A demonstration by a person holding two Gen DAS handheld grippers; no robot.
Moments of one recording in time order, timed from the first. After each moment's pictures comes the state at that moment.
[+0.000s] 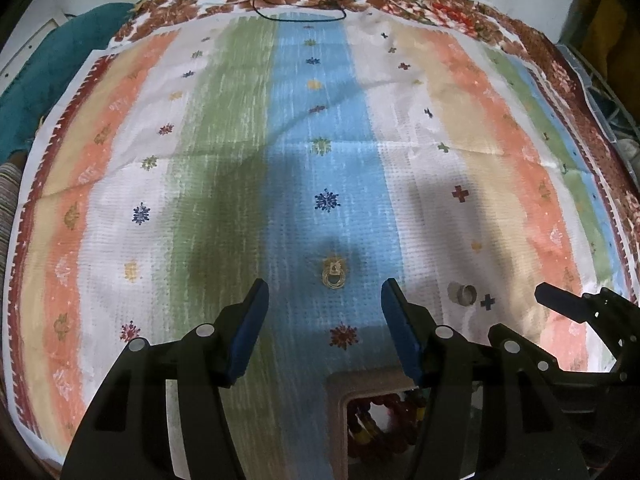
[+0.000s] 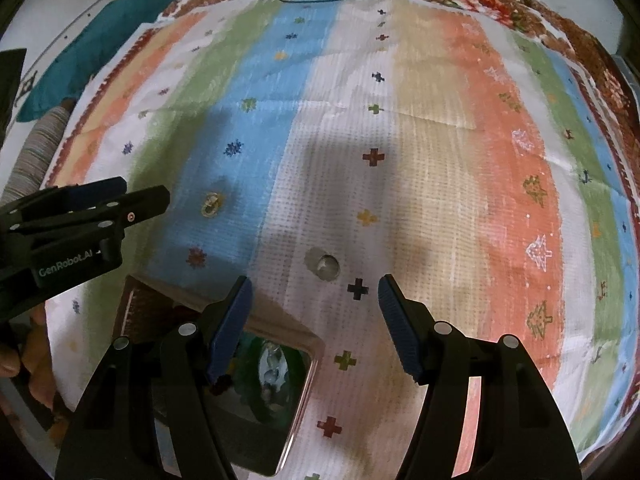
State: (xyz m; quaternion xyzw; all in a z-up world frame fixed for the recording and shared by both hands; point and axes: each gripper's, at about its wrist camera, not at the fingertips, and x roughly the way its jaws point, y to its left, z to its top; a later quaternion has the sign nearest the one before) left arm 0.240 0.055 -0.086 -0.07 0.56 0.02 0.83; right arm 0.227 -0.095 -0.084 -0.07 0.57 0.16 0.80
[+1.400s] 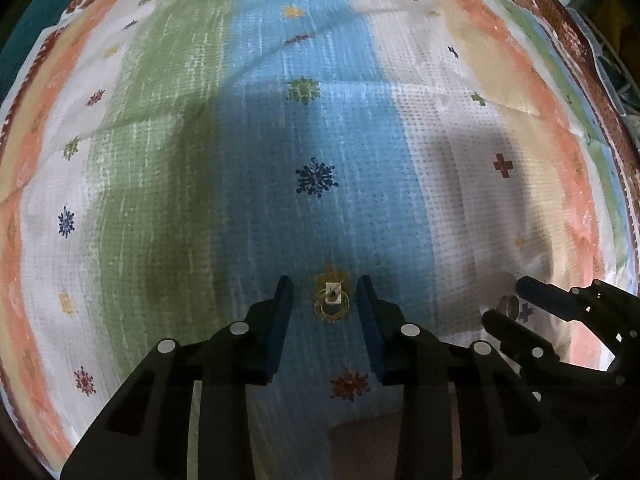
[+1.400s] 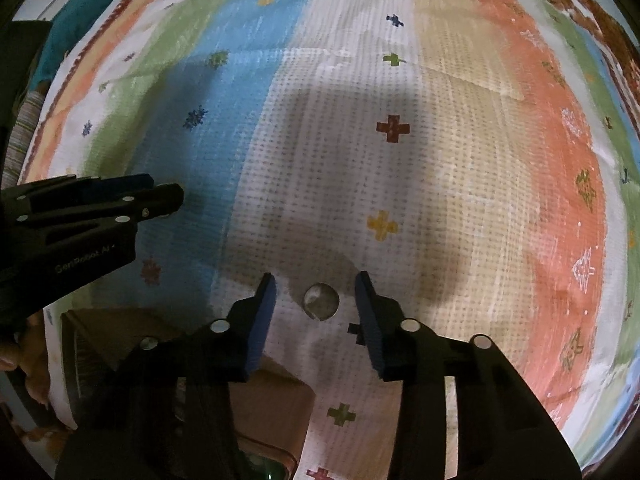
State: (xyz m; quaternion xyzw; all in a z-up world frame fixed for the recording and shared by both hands) left arm 0.294 0.052 -0.154 -0.07 0.63 -0.02 0.77; right arm 0.273 -0.077 -0.144 -0.09 0.63 0.16 0.75
